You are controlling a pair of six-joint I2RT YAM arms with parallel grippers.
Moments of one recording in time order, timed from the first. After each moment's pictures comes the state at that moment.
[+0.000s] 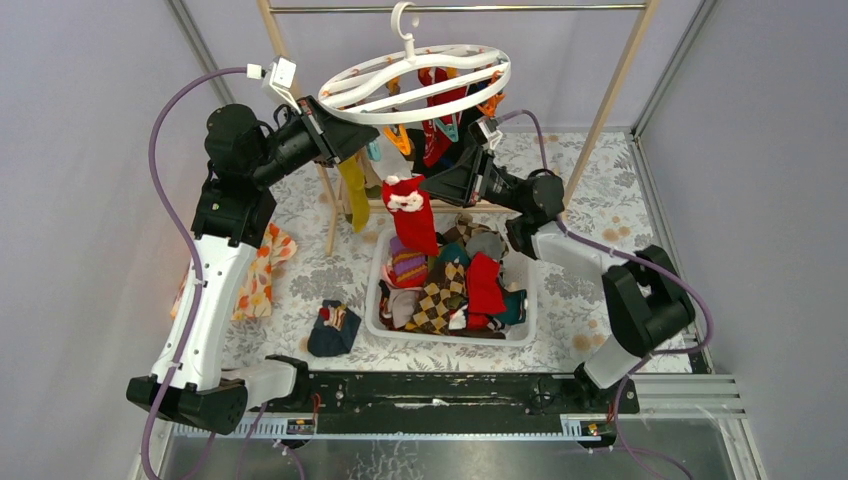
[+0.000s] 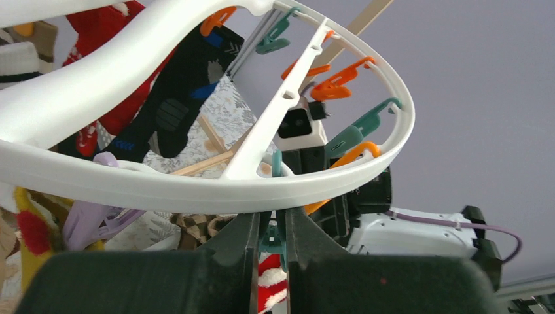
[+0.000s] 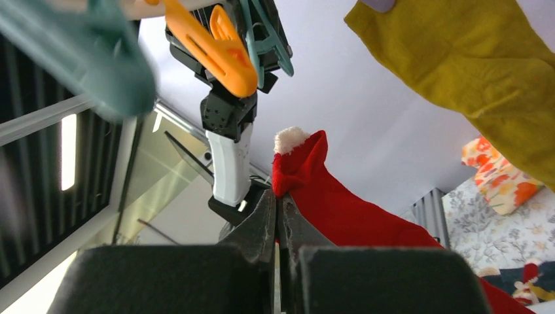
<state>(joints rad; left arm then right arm) -0.20 1.19 1.52 -0.30 0.62 -0.67 0.54 1.59 0.98 1.26 -0.82 1.60</state>
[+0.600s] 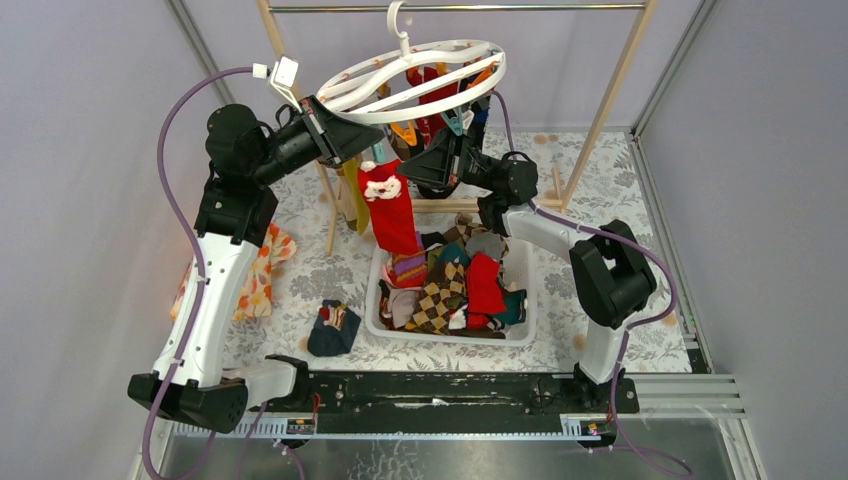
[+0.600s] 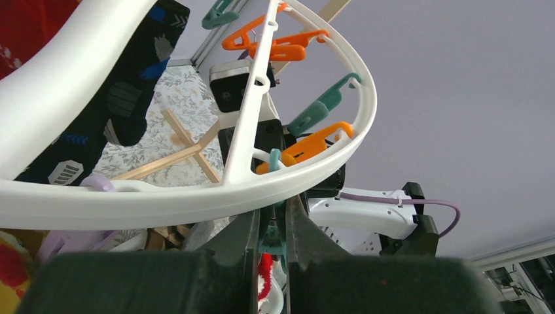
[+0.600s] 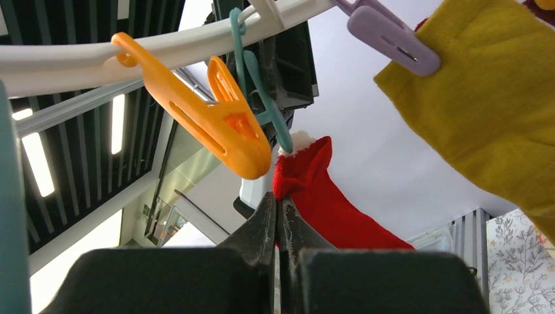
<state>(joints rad) -0.19 1.20 1.50 -0.22 0.71 -0.77 0.60 1.85 1.29 1.43 -0.84 1.78</state>
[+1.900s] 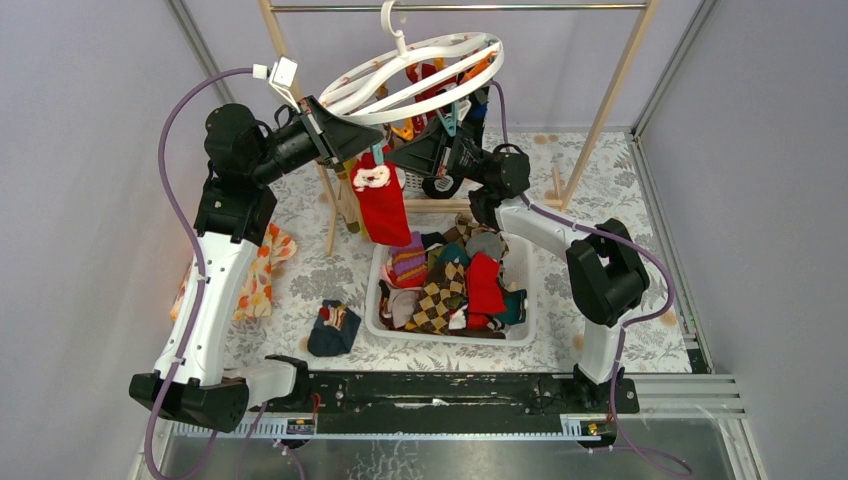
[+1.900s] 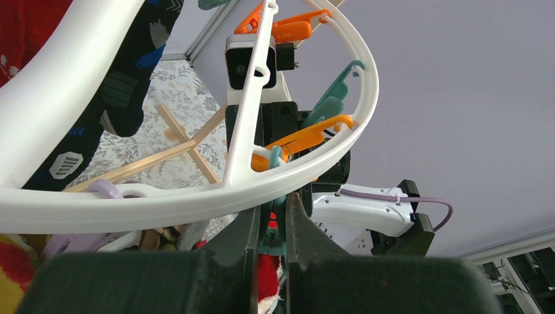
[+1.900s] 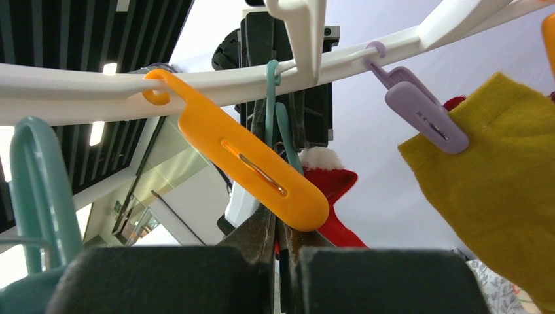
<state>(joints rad) -0.18 1.20 1.49 -0.21 0.75 -0.79 0.63 1.88 1.40 1.38 -0.77 1.67</state>
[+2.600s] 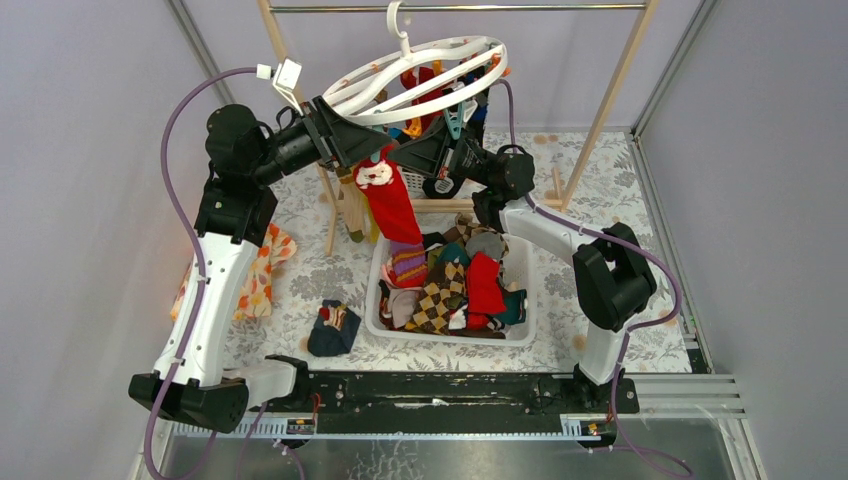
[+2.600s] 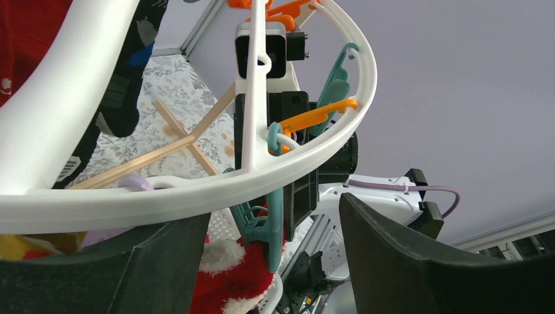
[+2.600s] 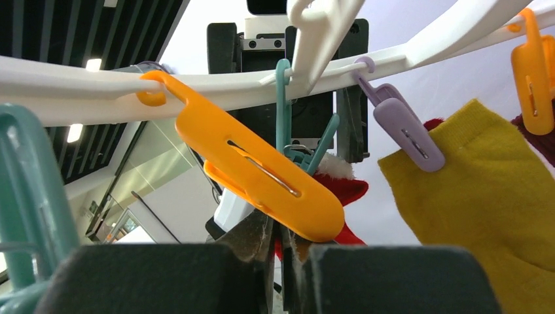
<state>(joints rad) -0.18 1.20 1.49 -0.21 0.78 -0.76 0.63 1.84 1.37 1.36 -0.74 1.59</state>
